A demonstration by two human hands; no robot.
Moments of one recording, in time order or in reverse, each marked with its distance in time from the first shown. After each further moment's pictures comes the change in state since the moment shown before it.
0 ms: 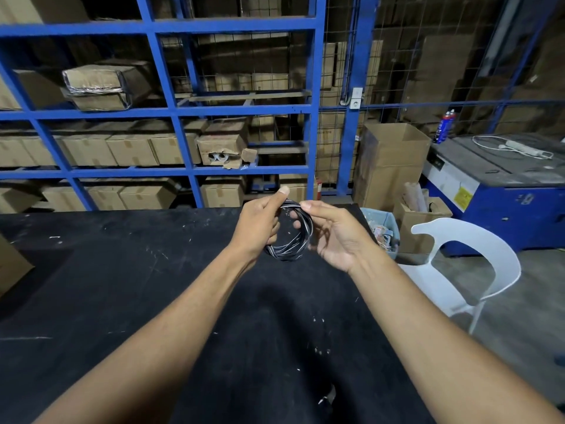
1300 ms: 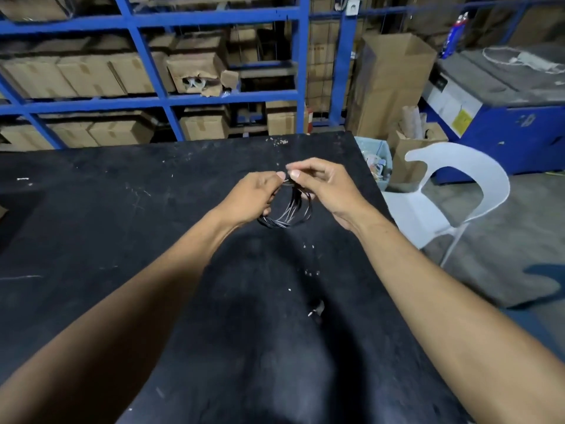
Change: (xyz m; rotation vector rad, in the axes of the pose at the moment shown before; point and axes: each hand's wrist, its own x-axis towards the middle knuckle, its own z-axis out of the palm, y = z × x) left_hand -0.022 -0.086 0.000 0.355 -0.235 -0.142; right_hand -0.003 0.076 -0.057 -0.513 0.159 -0.202
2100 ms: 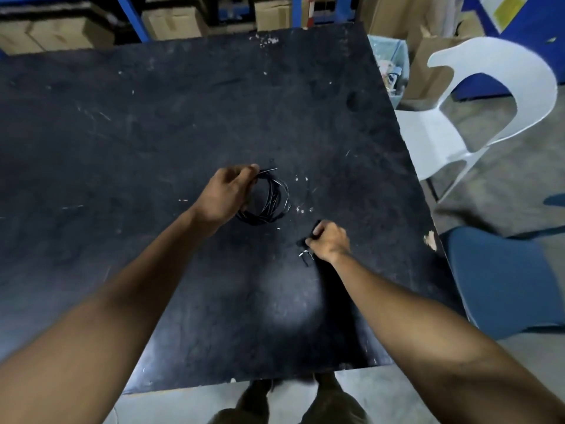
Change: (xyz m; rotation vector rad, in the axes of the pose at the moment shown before) left_hand -0.019 -0.136 0.040 -0.065 0.085 -0.212; right_hand -0.079 0.279 -0.003 -0.671 0.119 0.754
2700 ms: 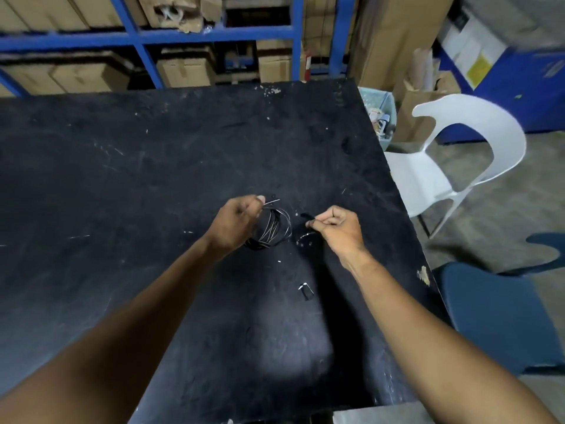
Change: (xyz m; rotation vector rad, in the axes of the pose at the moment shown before) left_hand 0.001 0.014 -0.005 0.098 0.026 0.089; right_hand -0.017 -0.069 -0.078 0.619 0.102 -0.304
